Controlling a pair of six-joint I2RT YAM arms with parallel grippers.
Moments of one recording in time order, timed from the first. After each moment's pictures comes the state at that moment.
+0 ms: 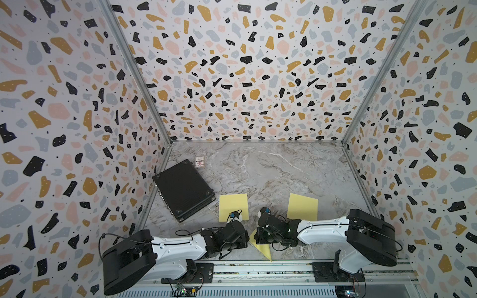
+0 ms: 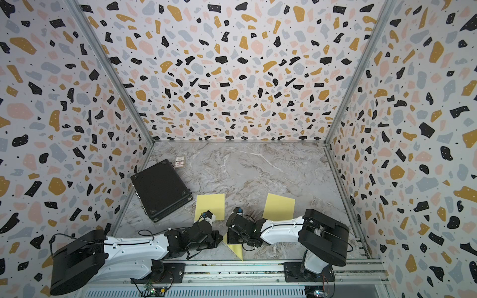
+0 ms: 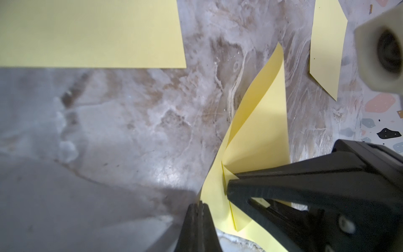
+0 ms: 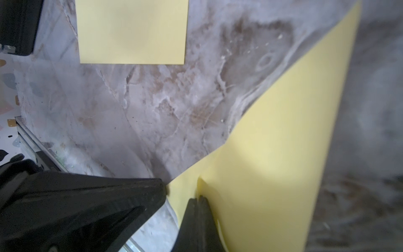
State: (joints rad) left arm -1.07 1.17 0.28 0.04 0.01 -1.08; right arm 1.18 1.58 0.67 -0.02 -0.08 1.05
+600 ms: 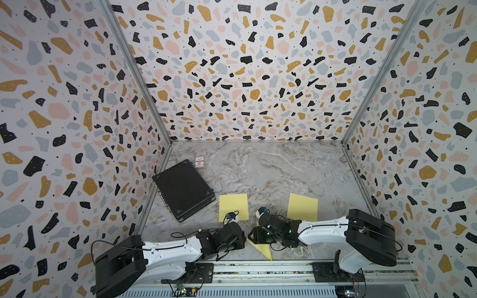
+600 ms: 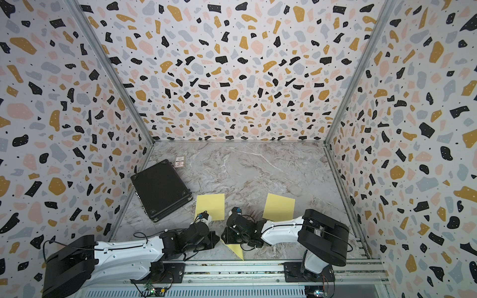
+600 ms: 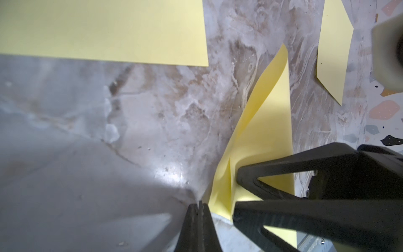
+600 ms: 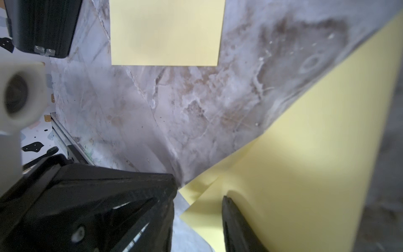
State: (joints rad) left arm -1.07 1.07 0.24 -0.04 -0.02 -1.12; right arm 1.18 1.58 0.64 0.08 -0.12 1.07
